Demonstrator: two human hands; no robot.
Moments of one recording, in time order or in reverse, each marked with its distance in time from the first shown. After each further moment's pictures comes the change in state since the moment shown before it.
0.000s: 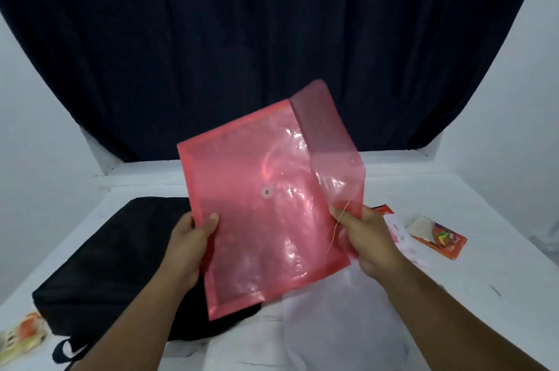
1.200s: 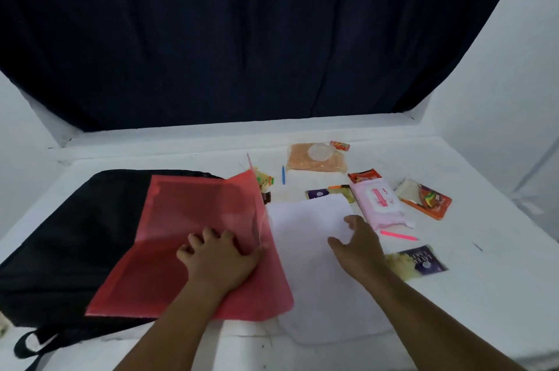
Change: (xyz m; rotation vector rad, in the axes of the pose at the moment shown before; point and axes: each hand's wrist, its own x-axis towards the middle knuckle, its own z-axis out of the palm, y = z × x) left_hand 0.003 -0.098 0.036 1.520 -0.115 0.172; right_hand 0.011 0.110 -0.036 -0.916 0.194 0.053
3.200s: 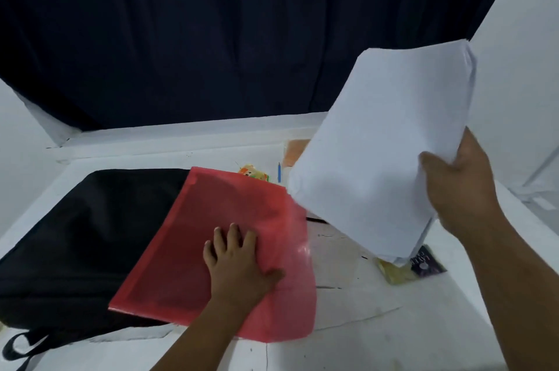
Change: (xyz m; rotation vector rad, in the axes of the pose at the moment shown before) left_hand -0.022 0.040 0.031 -0.034 0.085 0.201; right_hand -0.002 -0.057 -0.166 0.485 0.382 -0.289
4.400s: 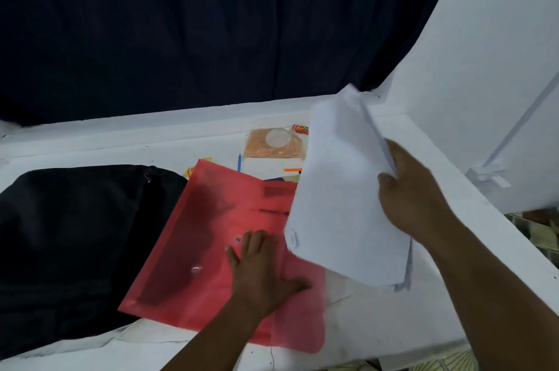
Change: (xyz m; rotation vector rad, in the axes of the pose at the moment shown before) left_hand -0.009 0.106 0.045 -0.154 -0.113 0.164; right_hand 0.008 0.038 -0.042 -0.497 -0.303 -0.002
